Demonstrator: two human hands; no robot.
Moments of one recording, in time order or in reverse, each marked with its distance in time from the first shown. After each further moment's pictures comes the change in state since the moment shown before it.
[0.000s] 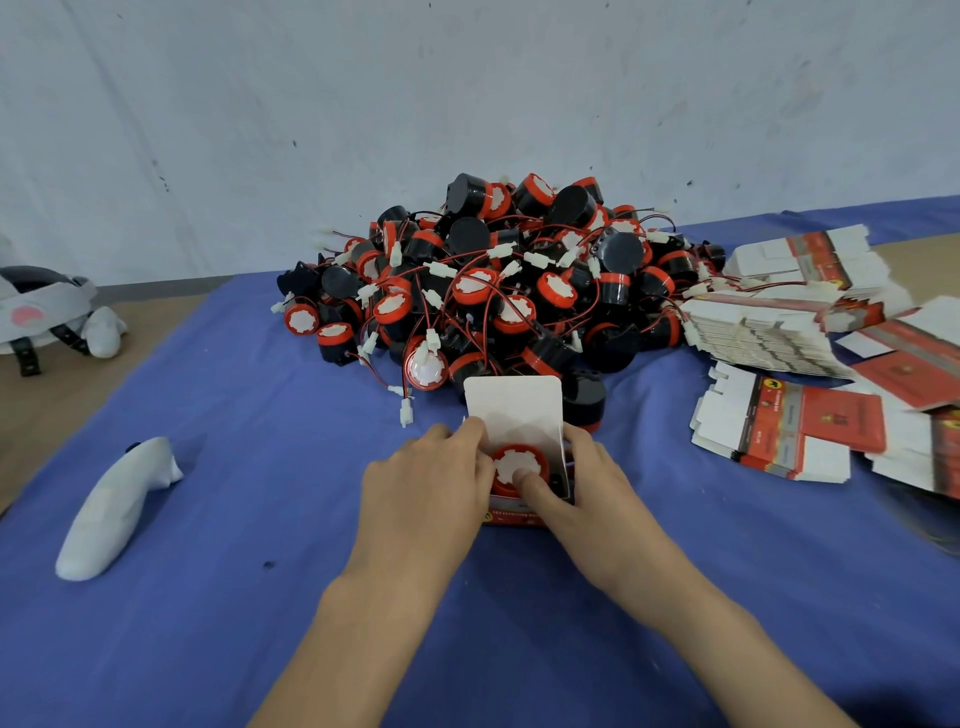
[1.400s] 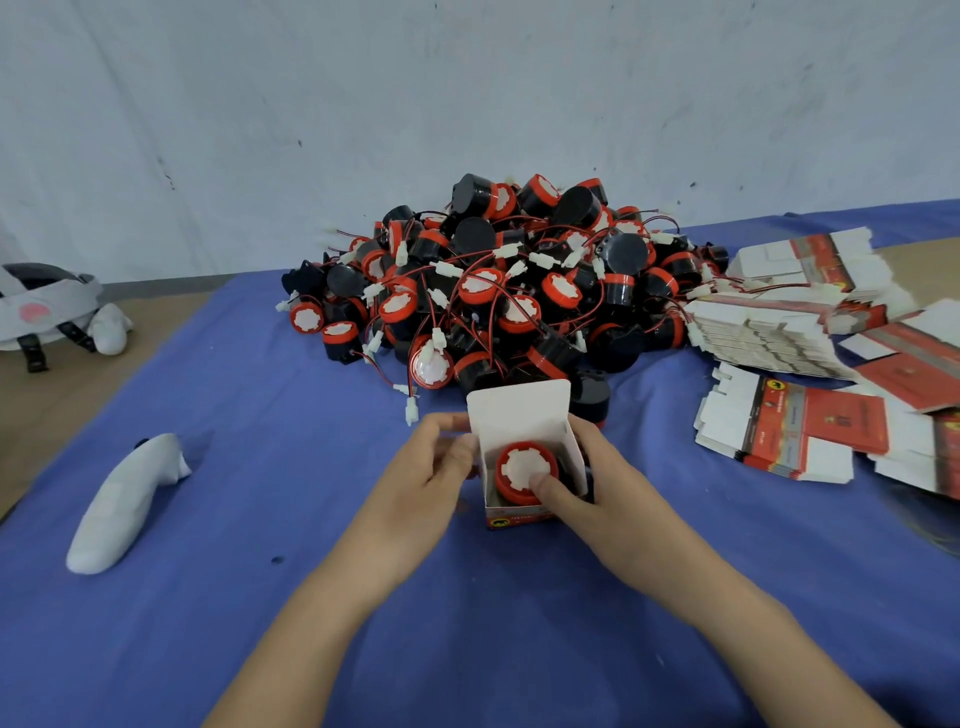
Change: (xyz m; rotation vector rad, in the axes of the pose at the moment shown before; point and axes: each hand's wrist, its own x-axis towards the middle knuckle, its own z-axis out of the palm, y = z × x) left_hand -0.005 -0.022 -0.001 -1.161 -0.288 -0.207; right_hand -0.003 -0.004 -0.016 0.084 -0.118 -0.094
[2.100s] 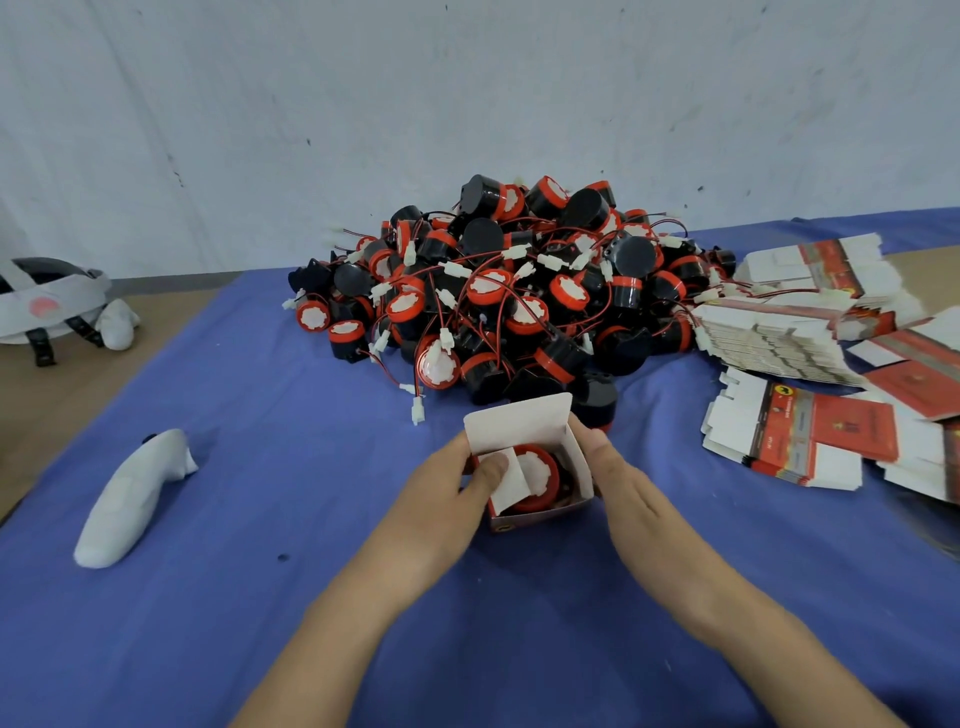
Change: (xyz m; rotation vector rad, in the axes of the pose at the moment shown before) left_hand 0.002 -0.009 0.008 0.147 -0.074 0.057; right_hand 0.002 0.002 0.001 0.262 -0.069 0.003
